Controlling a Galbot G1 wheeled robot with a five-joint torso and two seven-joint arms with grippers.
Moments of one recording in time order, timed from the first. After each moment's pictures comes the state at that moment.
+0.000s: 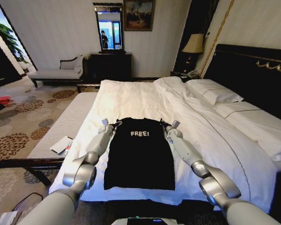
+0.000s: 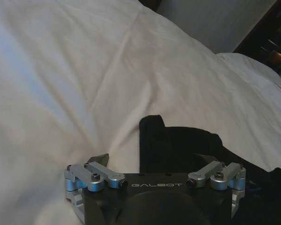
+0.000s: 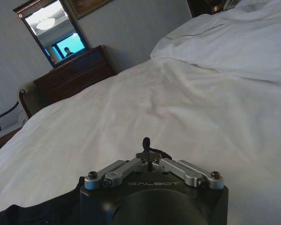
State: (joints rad) left arm 0.19 -1.50 -0.33 -0.44 -0.67 0.28 0.07; right arm -0.36 1.25 0.05 0.80 1.01 -0.07 0.07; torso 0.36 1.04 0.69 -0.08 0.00
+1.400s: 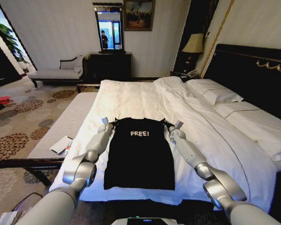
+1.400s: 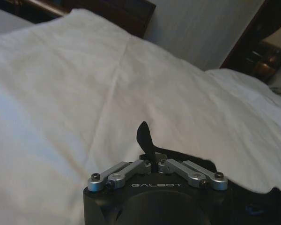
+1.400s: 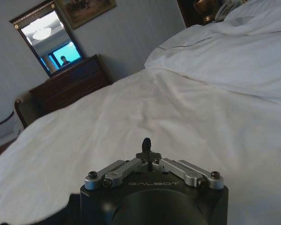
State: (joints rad) left arm 0.16 -1.47 -0.32 -0.45 -0.60 0.20 0.12; right arm -0.35 1.21 0.06 0.81 1.05 -0.06 0.08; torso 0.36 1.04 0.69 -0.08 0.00
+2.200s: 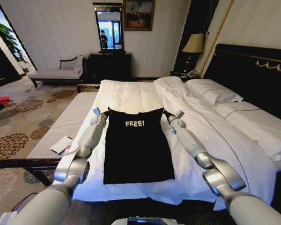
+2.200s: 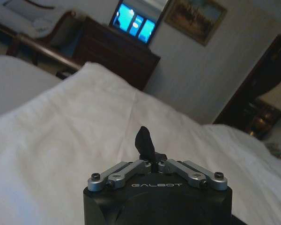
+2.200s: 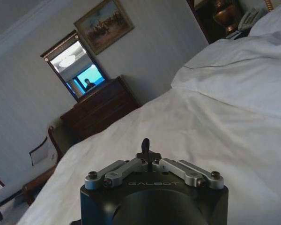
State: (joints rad) left arm 0.09 -1.37 -0.30 -0.58 -0.78 0.19 0.06; right arm -0.18 1.22 -0.01 0.78 1.20 -0.06 0.05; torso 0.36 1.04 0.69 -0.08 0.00
